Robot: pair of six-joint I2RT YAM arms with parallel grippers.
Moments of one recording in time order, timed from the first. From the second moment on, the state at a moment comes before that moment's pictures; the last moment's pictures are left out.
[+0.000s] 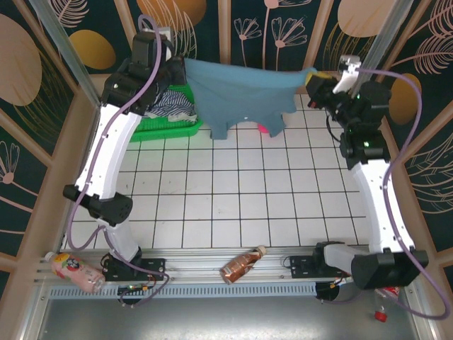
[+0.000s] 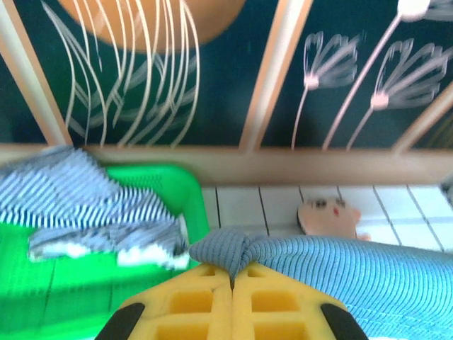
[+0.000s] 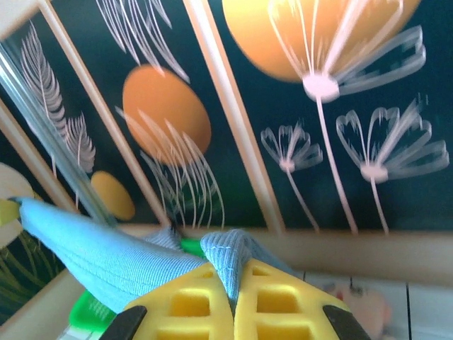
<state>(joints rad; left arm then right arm) -0.44 1.78 2.32 -1.01 -0.19 -0.33 0.08 1.14 1.32 -0.18 -0.43 0.33</state>
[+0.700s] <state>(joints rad) -0.44 1.17 1.62 -1.08 -0.14 -0.52 0.16 0.79 1.06 -0.58 -0.47 0.41</state>
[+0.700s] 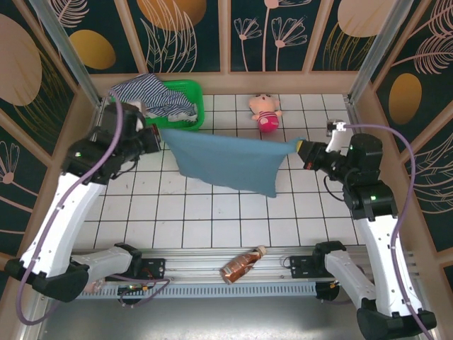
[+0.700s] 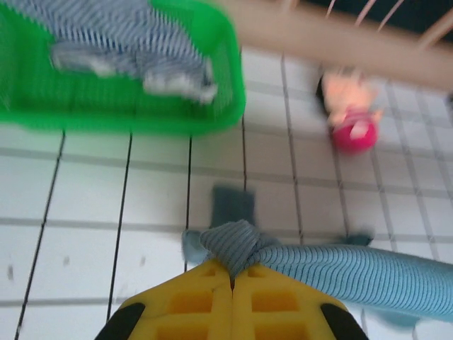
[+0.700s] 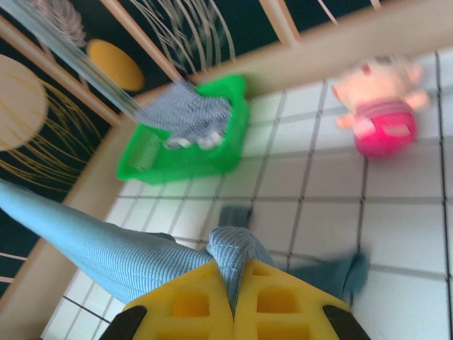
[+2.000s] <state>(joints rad) -0.71 1.08 1.39 -0.92 -0.03 -0.61 0.17 1.33 1.15 -0.30 -0.53 0.22</state>
